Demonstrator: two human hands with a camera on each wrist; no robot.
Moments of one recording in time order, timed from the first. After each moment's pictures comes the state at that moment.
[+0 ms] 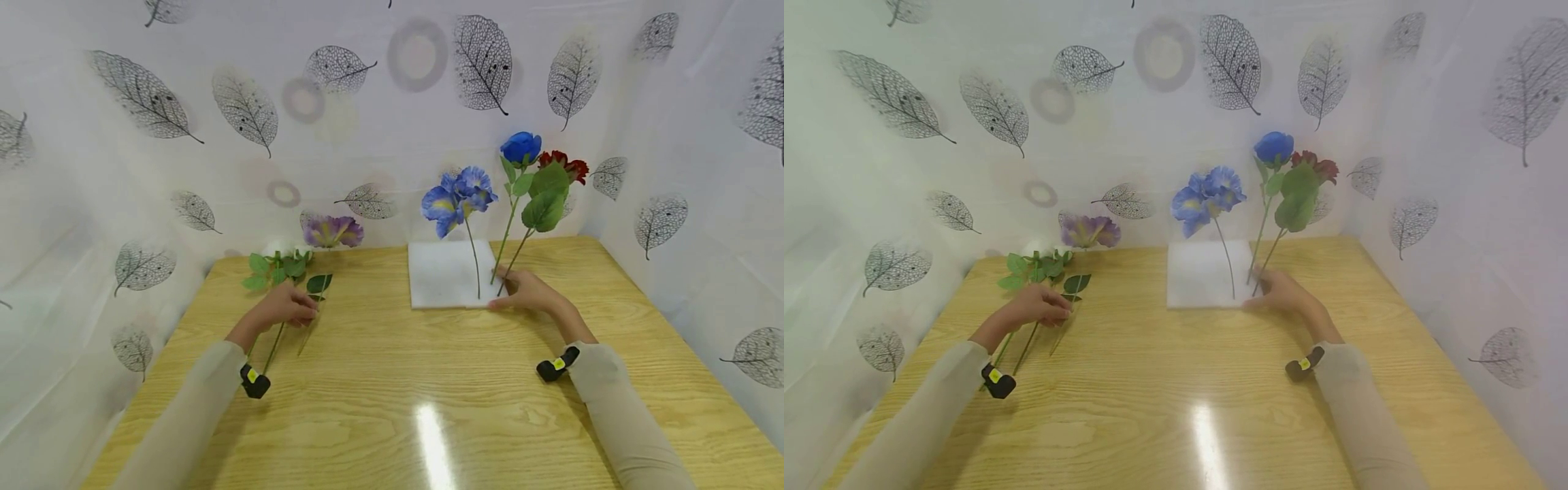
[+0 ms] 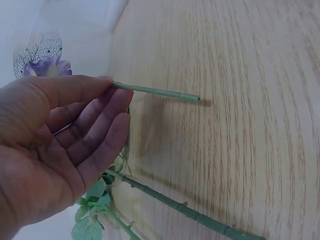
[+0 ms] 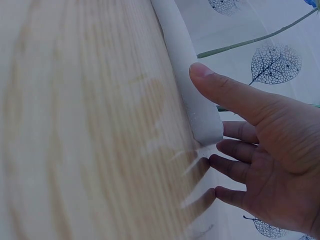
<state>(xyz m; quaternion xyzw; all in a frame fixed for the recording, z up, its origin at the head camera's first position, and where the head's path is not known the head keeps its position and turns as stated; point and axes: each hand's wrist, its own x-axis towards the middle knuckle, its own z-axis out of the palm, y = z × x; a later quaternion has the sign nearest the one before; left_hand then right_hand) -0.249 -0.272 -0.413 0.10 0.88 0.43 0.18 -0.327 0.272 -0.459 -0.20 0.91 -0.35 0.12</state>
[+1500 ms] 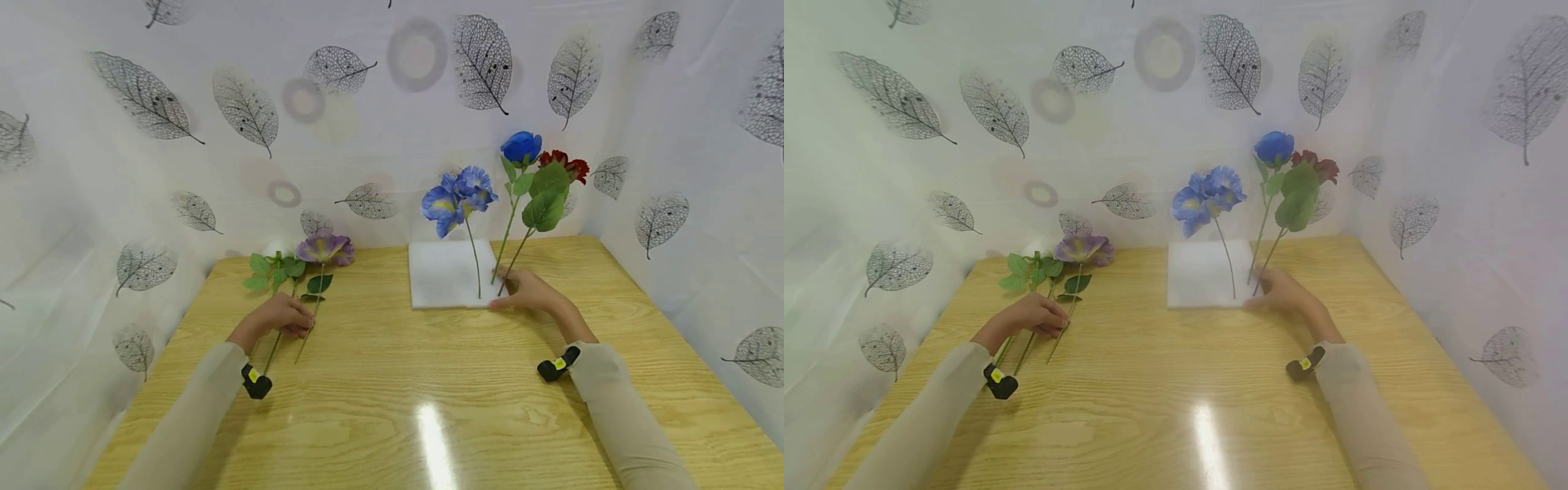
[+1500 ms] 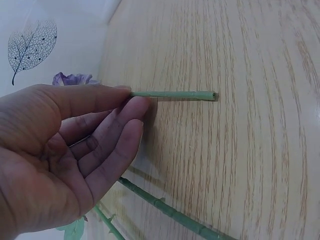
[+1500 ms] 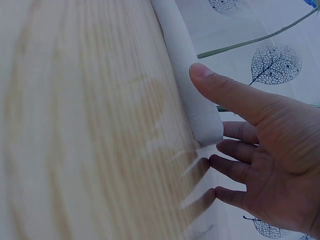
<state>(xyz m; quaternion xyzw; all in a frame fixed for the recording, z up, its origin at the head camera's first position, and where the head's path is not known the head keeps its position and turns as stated) -0.248 -0.278 -0.427 0.02 0.86 0.44 0.23 -0.325 0.269 -0.453 -0.20 0.91 -0.33 0.13</state>
